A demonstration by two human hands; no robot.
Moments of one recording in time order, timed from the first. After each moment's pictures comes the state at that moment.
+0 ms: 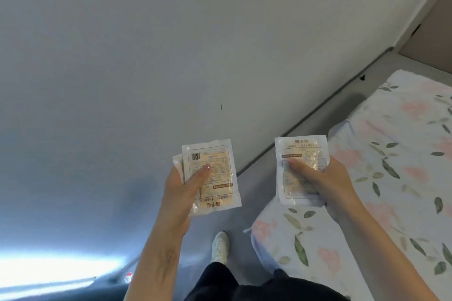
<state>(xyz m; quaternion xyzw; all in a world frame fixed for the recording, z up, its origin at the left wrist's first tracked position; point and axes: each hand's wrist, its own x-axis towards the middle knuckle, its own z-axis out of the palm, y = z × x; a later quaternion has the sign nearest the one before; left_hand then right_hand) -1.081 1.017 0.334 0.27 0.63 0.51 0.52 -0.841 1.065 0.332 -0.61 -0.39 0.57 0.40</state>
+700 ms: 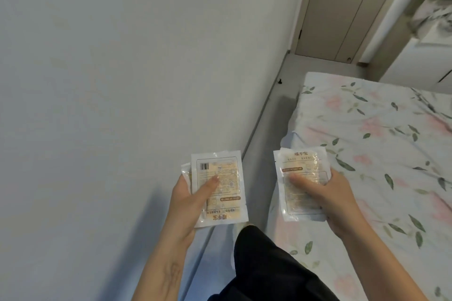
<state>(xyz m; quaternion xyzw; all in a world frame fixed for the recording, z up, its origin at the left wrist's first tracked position) -1.088 1.281 0.340 0.38 0.53 0.38 0.66 -0.861 1.210 0.343 -0.69 -0.26 0.43 0.52</state>
